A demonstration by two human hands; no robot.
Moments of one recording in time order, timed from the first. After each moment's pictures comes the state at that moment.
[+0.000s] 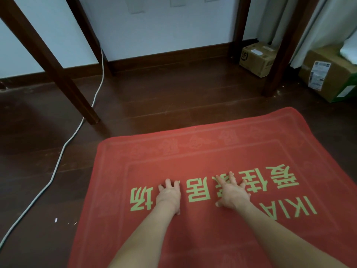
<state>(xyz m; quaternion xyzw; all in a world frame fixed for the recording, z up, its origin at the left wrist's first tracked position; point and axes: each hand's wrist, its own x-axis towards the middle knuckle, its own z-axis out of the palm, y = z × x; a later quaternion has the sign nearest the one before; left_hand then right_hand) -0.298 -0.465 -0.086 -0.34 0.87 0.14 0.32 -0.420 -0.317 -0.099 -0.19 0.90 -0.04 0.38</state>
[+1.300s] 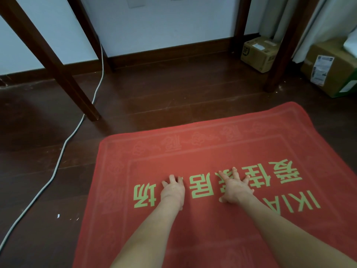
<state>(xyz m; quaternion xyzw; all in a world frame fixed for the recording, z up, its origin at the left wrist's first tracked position) -0.302 -0.457 -0.090 -0.33 0.87 0.11 0.34 -0.422 -0.313 -0.096 -0.19 0.90 -0.03 0.39</state>
